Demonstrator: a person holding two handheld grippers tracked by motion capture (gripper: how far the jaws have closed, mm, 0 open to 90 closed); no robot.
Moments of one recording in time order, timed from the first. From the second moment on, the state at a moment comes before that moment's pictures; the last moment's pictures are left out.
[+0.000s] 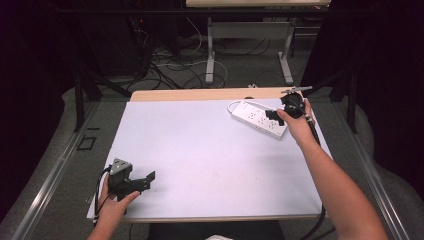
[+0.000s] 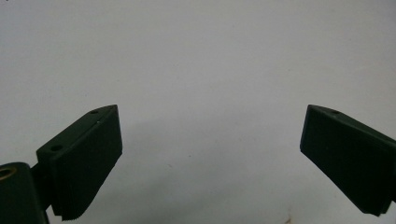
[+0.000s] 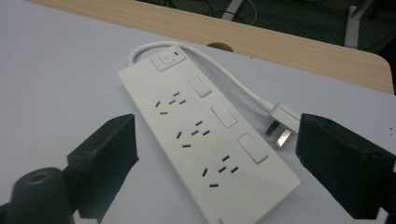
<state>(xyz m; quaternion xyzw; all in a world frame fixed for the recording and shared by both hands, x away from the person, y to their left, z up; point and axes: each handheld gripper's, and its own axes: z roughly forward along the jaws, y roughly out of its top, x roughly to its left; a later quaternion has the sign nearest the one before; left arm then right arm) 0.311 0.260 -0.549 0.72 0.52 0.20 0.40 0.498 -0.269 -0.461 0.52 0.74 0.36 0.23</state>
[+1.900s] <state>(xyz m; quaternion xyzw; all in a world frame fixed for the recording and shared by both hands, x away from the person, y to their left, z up) 0.310 0.258 -0.549 0.73 0.52 0.20 0.40 0.334 -0.275 -0.524 0.46 0.76 0.40 0.22</state>
